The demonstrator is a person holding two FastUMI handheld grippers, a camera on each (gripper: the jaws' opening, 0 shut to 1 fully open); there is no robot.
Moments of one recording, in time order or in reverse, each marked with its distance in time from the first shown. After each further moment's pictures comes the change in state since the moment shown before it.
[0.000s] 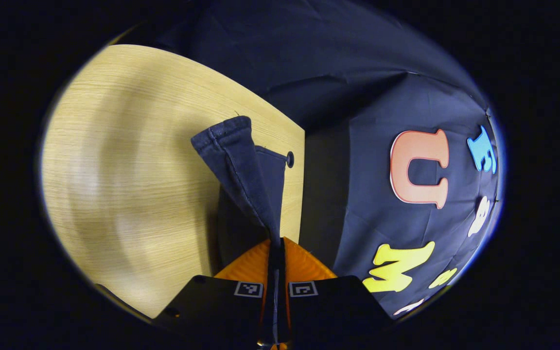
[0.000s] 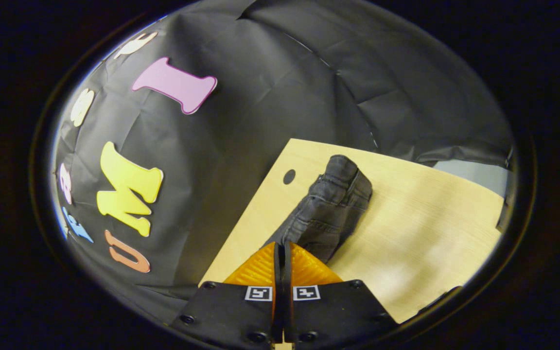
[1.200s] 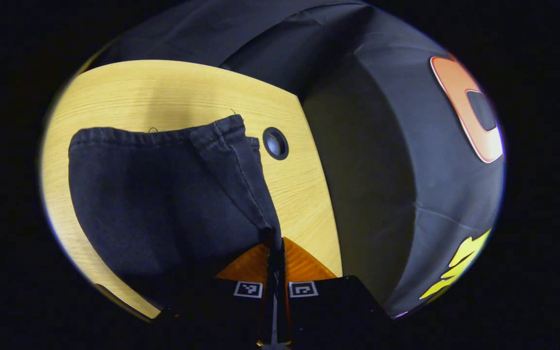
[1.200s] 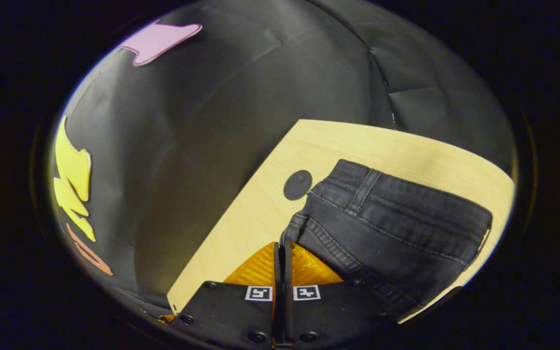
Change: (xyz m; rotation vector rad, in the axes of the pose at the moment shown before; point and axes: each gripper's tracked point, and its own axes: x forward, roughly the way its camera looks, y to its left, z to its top) left arm 0.250 0.012 0.007 0.301 0.018 0.235; right arm 0.256 -0.007 0.010 -0.099 0.026 -0.117
